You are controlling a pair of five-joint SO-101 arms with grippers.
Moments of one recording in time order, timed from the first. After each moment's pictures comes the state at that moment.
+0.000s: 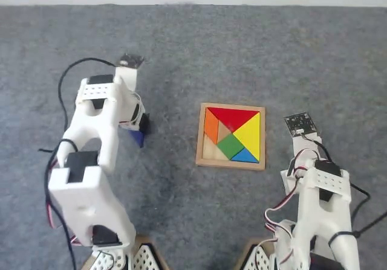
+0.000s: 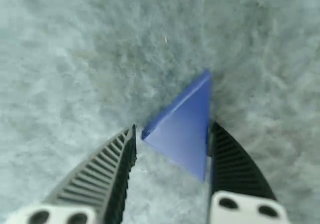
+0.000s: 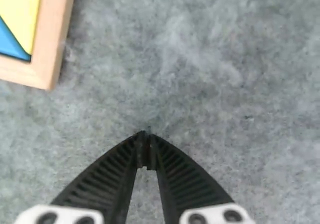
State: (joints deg) left arm -10.8 22.6 10.7 69.7 -13.1; right arm 14.7 -32.9 70.9 47.5 30.2
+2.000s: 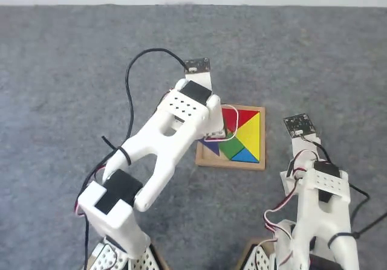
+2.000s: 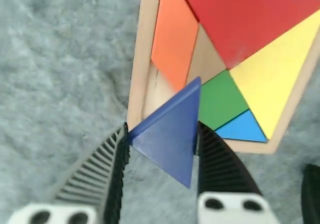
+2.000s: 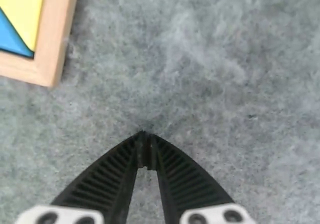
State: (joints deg) left arm 25.8 12.4 5.9 81.3 43.5; right arm 14.4 -33.6 71.7 47.4 30.2
